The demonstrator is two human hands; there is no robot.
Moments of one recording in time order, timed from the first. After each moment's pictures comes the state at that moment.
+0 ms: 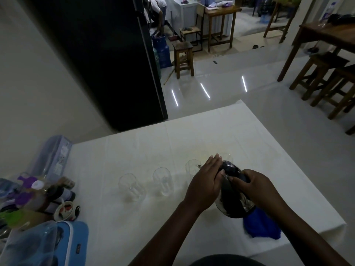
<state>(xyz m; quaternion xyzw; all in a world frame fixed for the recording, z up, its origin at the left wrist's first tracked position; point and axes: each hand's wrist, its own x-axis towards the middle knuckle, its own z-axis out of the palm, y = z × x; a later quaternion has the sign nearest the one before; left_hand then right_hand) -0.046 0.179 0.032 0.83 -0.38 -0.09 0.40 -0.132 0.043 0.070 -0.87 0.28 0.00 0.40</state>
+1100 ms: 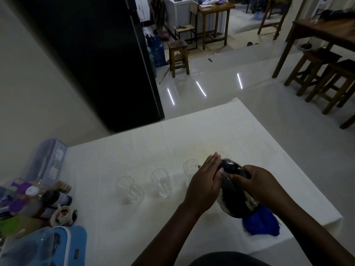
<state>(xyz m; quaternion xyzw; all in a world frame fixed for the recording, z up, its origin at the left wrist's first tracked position) -0.051 0.180 0.045 0.82 -0.36 -0.11 0.44 -0.132 0.042 0.098 -0.89 0.27 0.03 0.36</state>
